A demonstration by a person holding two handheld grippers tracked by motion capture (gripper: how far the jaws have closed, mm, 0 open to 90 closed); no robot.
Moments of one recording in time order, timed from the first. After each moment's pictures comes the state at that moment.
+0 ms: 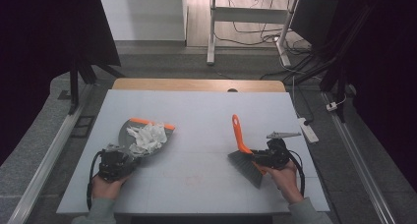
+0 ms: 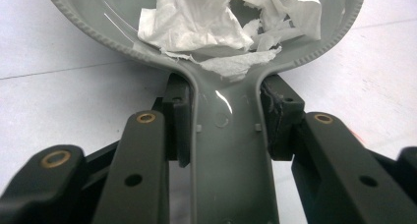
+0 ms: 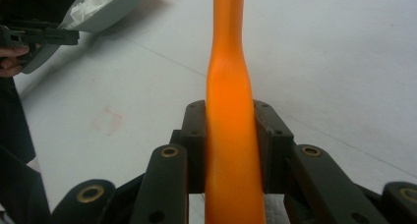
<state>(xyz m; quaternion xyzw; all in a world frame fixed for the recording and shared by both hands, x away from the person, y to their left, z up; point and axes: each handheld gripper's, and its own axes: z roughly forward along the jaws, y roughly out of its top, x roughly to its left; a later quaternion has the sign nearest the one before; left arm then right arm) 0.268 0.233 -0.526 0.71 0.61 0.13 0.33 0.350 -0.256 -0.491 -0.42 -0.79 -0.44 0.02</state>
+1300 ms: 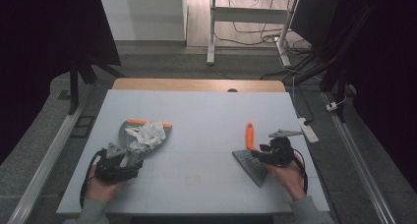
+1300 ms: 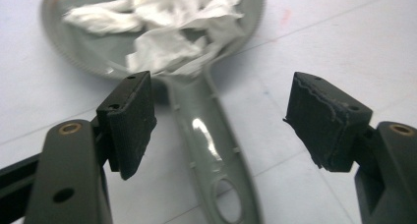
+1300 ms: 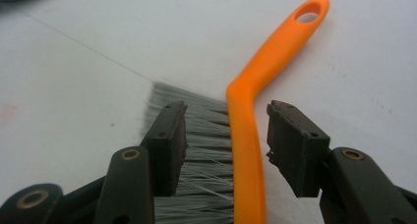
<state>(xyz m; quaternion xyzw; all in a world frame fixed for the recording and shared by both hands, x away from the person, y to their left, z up) 0.250 0.231 -0.502 0.77 0.51 0.18 0.34 0.351 -0.268 -0.489 -0.43 -0.81 -0.38 -0.11</state>
